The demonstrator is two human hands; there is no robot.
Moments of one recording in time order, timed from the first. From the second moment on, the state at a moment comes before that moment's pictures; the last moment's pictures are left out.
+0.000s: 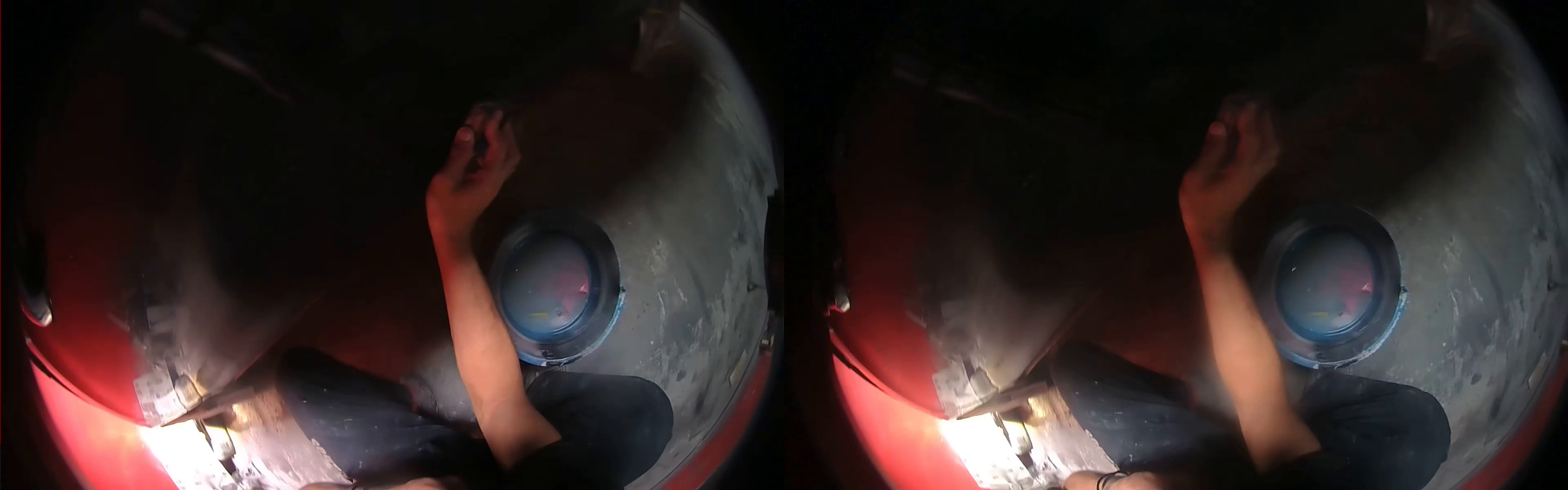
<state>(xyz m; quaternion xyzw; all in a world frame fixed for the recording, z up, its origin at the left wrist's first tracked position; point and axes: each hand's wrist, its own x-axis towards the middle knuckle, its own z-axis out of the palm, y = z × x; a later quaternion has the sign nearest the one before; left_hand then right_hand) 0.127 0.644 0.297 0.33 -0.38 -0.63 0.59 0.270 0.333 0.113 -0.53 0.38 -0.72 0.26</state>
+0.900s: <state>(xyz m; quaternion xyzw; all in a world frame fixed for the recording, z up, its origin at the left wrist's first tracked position) 0.261 0.778 0.223 0.85 -0.52 -0.09 0.01 0.252 0.351 0.119 -0.50 0.43 -0.70 0.29</state>
